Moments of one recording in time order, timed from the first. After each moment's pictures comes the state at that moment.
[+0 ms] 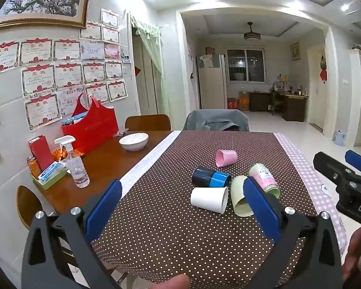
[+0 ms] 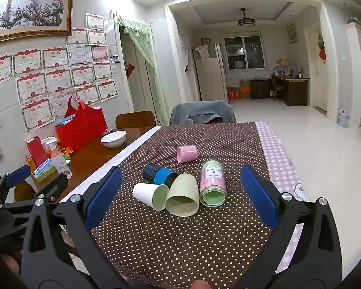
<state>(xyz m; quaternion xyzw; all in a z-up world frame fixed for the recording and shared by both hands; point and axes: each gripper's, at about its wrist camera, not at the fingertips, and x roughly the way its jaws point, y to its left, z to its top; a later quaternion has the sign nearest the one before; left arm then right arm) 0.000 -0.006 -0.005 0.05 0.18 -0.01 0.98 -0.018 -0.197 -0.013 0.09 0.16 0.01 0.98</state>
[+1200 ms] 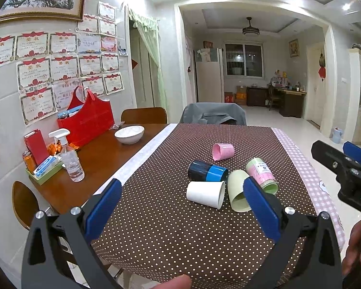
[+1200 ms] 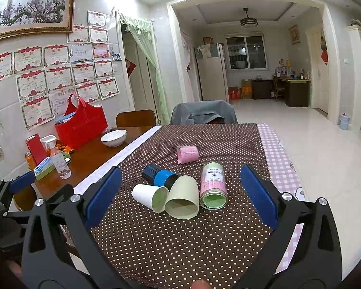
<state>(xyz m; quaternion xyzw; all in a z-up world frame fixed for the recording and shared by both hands) 0.012 -0.007 -0.011 0.05 0.21 -0.02 0.98 -0.008 -0.194 -0.010 0.09 0.17 0.02 0.98</state>
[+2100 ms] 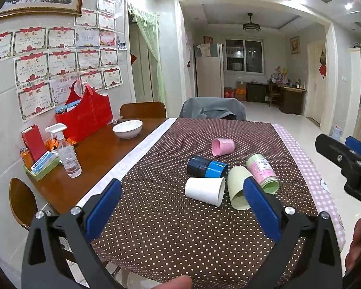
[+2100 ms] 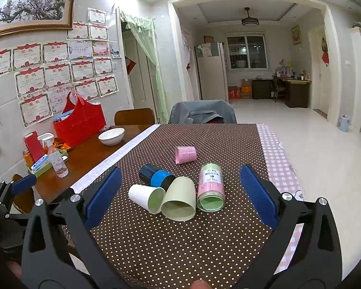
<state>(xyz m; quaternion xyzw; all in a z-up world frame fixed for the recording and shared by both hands) 0.025 -0.007 -0.020 0.05 0.22 -0.02 0.97 0.004 -0.199 -0.012 0.08 0.18 0.02 0.98</state>
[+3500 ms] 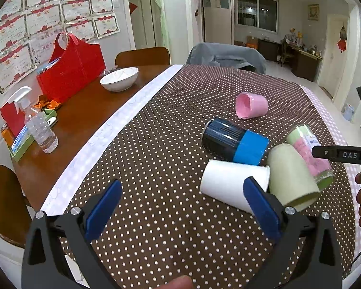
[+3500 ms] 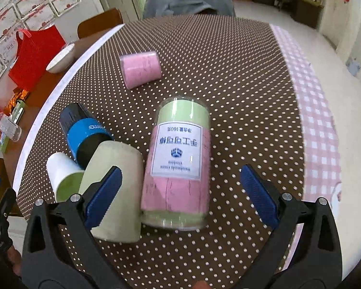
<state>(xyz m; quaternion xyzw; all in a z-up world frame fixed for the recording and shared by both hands) 0.192 0.001 -0.096 0.04 0.38 0.00 0.93 0.249 -0.252 -0.139 0.09 0.51 0.02 0.85</state>
